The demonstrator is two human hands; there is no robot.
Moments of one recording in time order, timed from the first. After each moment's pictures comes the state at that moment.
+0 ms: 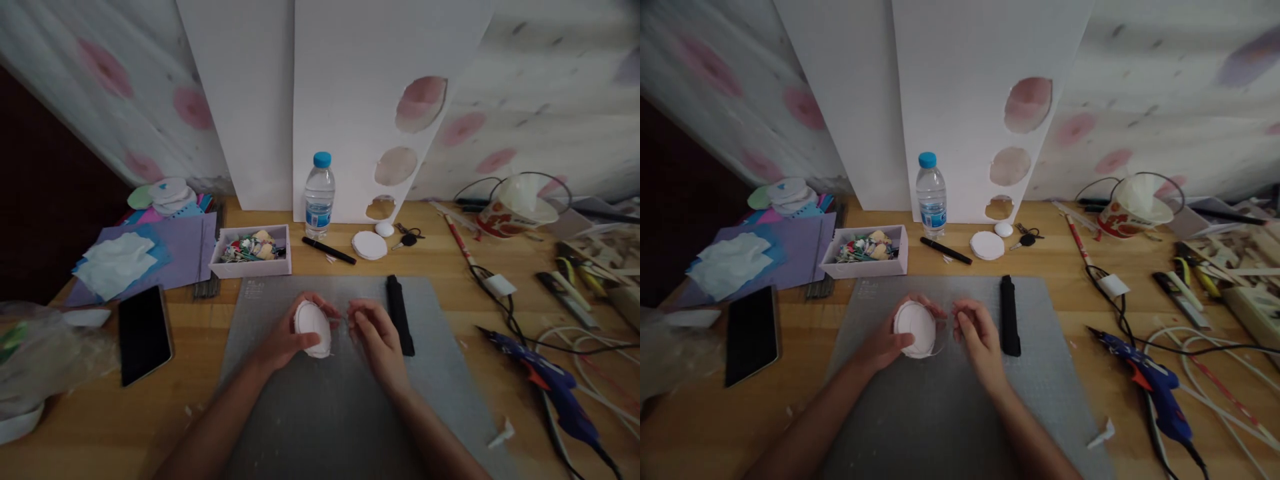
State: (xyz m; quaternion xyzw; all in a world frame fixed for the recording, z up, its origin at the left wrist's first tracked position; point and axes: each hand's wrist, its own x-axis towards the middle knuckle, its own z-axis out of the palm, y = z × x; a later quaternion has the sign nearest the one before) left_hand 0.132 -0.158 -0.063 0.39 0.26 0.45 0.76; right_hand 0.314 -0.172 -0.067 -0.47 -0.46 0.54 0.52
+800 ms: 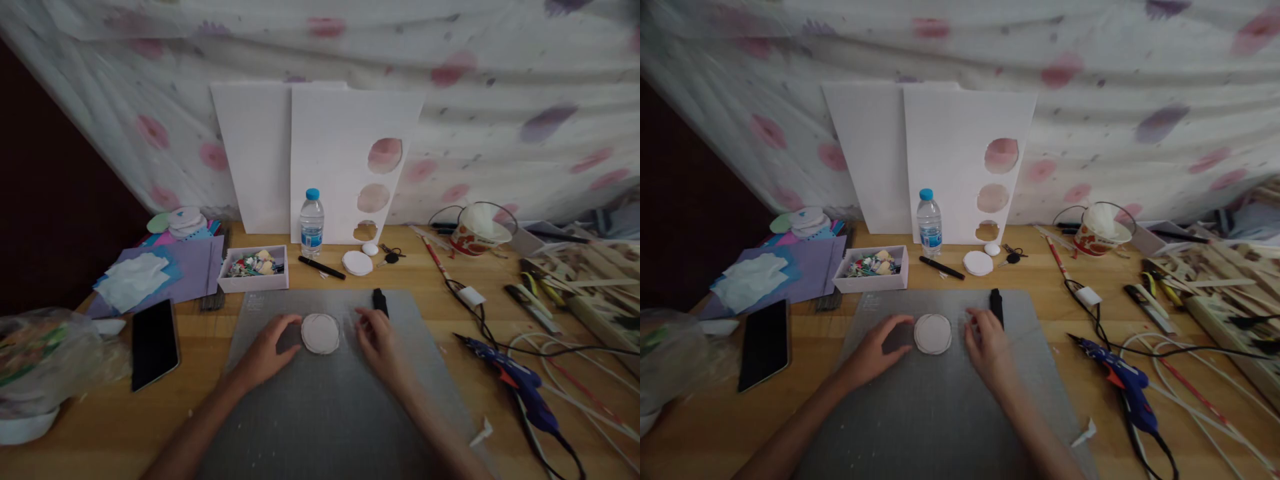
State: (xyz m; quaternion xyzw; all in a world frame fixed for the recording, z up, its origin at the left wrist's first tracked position) left_hand 0.089 -0.179 -0.057 0.77 0.49 0.30 0.29; right_hand 0.356 -0.172 -0.062 -0.56 -0.64 0.32 0.41
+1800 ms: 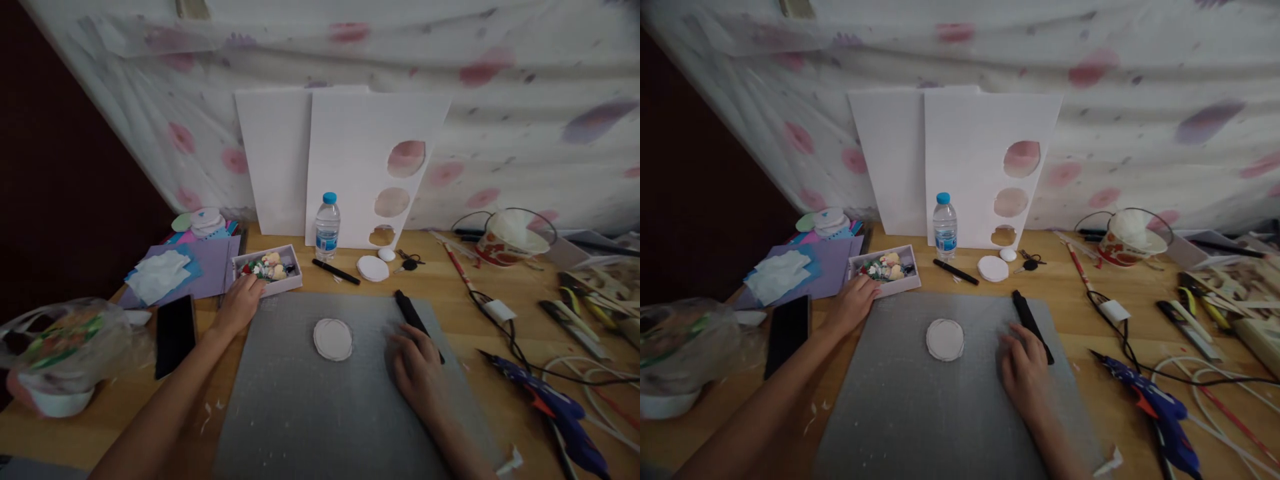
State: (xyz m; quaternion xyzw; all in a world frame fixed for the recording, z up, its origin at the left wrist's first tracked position) left_hand 0.004 -0.113 -0.036 0.81 0.55 0.15 -0.12; right_hand 0.400 -0.189 -0.099 -0.53 -0.78 -0.02 0.34
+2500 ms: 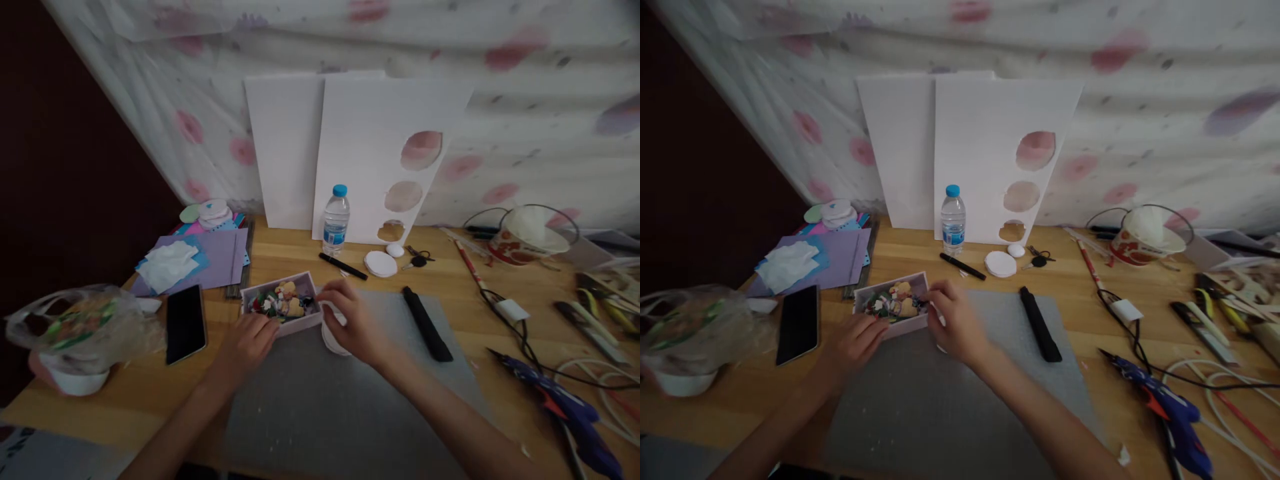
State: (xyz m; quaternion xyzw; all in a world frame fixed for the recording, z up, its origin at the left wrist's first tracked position) left_hand 0.029 -0.204 -0.036 0.84 0.48 0.23 -0.10; right_hand 0.272 -0.136 -0.001 -0.32 -0.83 0.22 0.39
